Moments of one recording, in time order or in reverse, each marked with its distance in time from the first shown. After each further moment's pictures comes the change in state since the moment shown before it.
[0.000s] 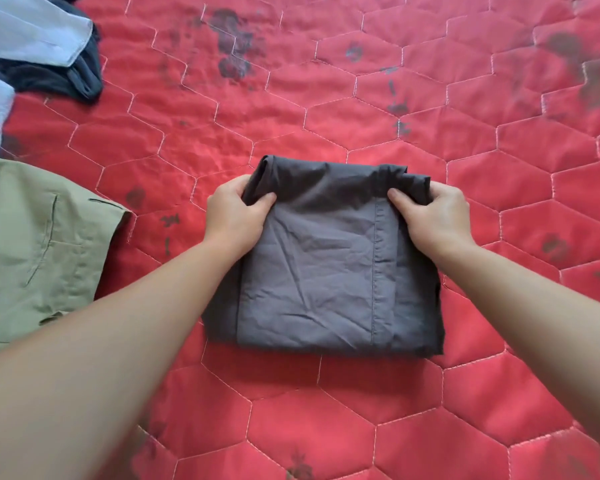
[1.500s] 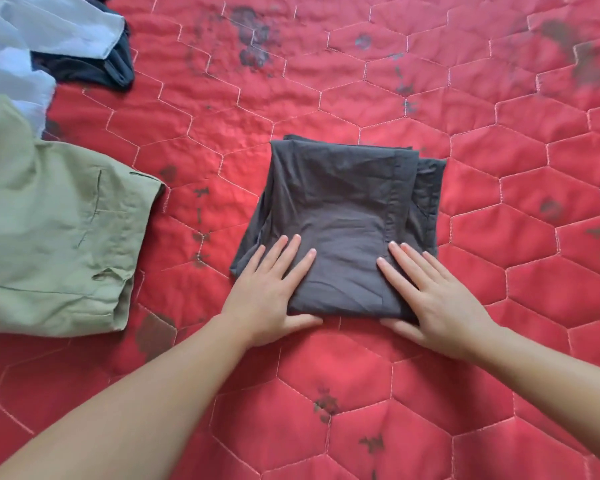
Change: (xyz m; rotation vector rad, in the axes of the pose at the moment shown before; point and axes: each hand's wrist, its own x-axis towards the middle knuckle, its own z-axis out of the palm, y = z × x) left_hand -0.136 -0.069 -0.017 0.837 -0.513 0.550; right_hand -0.140 0.077 -0.026 -0.856 -0.501 -0.791
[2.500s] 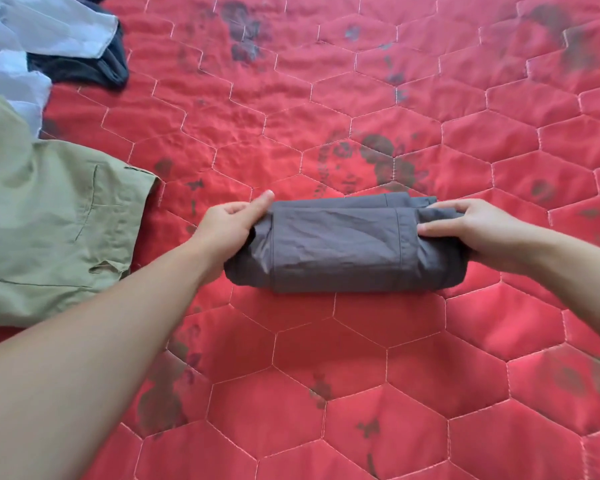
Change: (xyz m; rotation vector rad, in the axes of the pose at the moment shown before) left_hand 0.026 -0.018 -0.078 -1.268 0.122 -0.762; right_hand 0.032 0.048 -0.074 1.406 -0.109 0.740
